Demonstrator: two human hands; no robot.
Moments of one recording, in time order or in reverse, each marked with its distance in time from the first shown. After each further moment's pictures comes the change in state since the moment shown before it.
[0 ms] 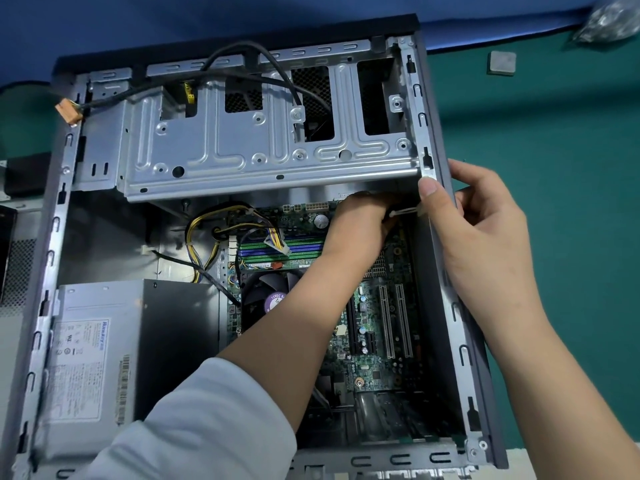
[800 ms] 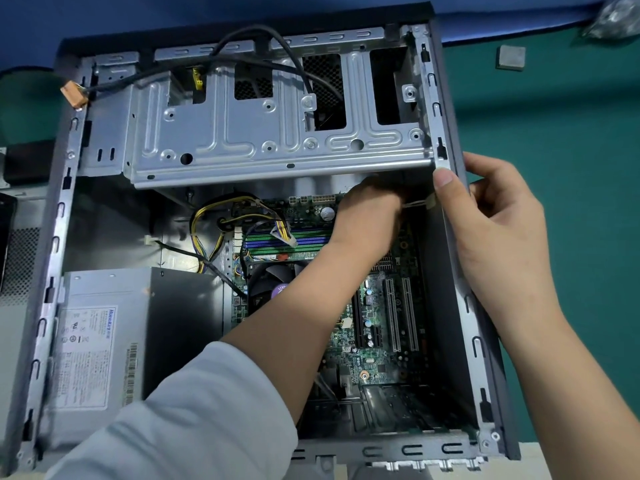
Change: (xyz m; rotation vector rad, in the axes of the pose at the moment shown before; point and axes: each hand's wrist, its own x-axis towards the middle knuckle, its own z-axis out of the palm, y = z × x) left_hand 0.002 0.001 -0.001 0.278 -0.040 0.035; right_hand 0.000 0.002 -0.001 -0.083 0.022 -0.040
